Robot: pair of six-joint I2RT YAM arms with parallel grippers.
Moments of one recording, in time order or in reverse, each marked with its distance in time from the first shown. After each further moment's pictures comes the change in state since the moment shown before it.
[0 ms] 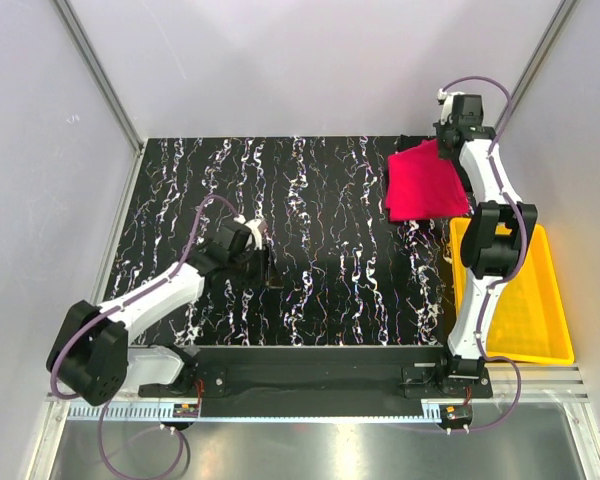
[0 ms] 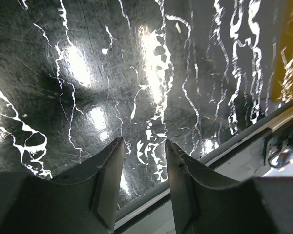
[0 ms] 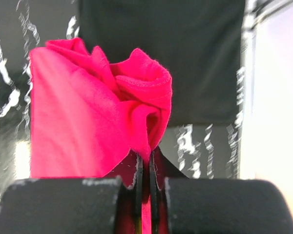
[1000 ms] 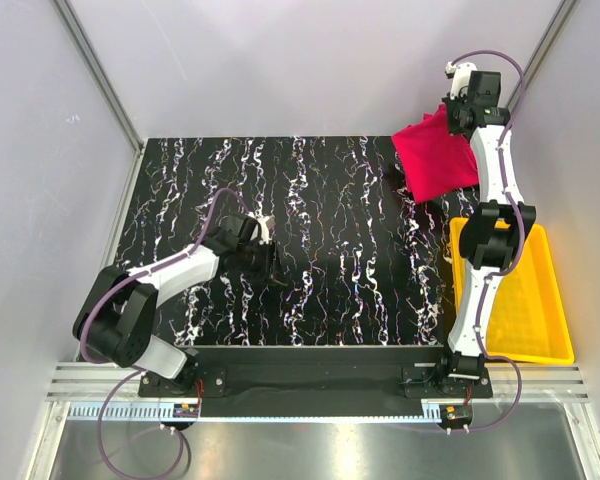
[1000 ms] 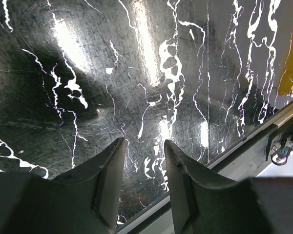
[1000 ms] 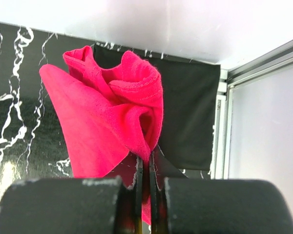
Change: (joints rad) left arm 0.060 0.234 0.087 0.029 0.118 0.069; right arm -0.050 0.141 0.373 -0.076 -0.135 -0.125
